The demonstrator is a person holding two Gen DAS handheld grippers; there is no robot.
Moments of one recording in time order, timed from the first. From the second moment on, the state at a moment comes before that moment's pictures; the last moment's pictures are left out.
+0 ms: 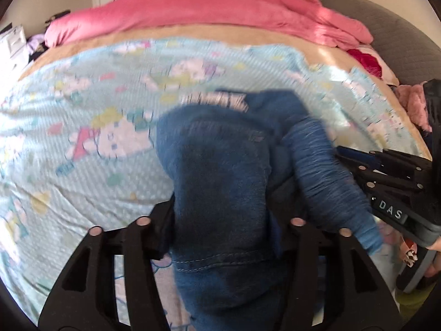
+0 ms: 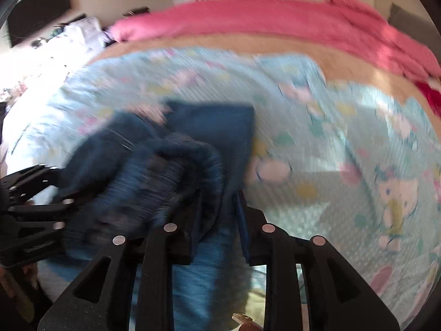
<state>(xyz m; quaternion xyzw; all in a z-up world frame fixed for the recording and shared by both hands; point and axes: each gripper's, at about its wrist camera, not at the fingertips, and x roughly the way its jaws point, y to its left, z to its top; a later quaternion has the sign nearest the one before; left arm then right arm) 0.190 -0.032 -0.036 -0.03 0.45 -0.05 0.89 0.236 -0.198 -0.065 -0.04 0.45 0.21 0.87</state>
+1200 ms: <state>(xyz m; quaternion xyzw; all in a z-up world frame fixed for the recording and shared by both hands) 0.049 -0.037 0.043 -0.04 0.36 -0.02 0.93 0.081 -0.263 0.029 0.00 0.31 0.19 0.93</state>
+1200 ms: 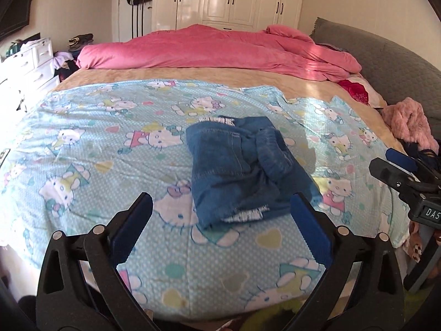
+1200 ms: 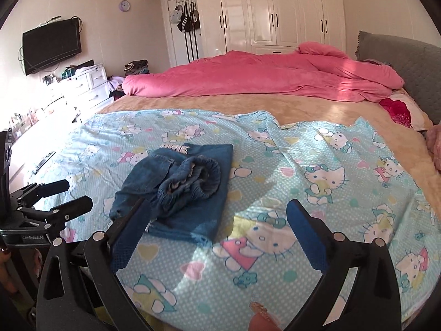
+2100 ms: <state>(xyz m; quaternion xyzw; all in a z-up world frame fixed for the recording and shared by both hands) 0.029 -0.029 0.014 -0.05 0.39 -0.01 0.92 0.062 -0.249 -0.015 -0.01 0.38 0.19 0.91</state>
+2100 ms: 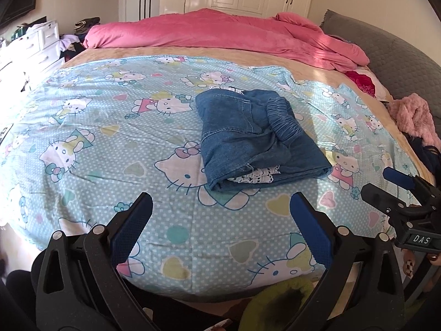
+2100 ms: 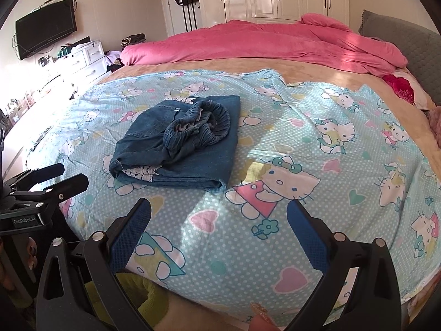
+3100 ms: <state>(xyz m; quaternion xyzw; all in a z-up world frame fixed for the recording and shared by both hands) 0.026 -0.029 0.017 -0.06 0.39 -0.01 0.92 0.061 -0.249 -0.017 -0.01 0.38 0.19 0.91</state>
